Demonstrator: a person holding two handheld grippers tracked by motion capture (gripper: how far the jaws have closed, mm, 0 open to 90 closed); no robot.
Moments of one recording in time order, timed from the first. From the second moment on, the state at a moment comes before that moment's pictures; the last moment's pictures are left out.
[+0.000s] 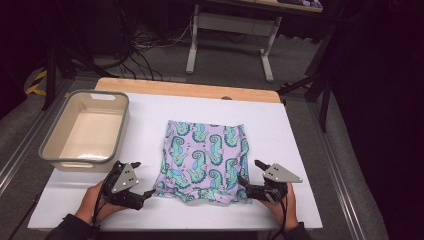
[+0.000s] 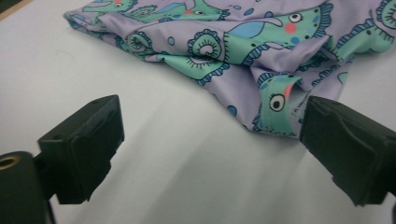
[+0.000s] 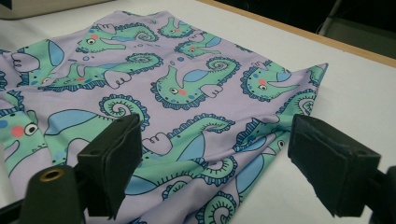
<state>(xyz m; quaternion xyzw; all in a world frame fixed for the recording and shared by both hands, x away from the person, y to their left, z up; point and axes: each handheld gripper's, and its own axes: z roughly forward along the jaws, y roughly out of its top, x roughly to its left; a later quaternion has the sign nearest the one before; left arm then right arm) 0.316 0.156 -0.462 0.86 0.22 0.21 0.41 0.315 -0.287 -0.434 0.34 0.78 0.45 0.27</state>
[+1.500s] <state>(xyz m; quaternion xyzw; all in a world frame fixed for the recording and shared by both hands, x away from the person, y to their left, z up) 0.324 0.157 -0.458 0.84 0.26 0.21 0.43 0.304 -0.192 -0.417 0.23 0.84 0.45 0.19</state>
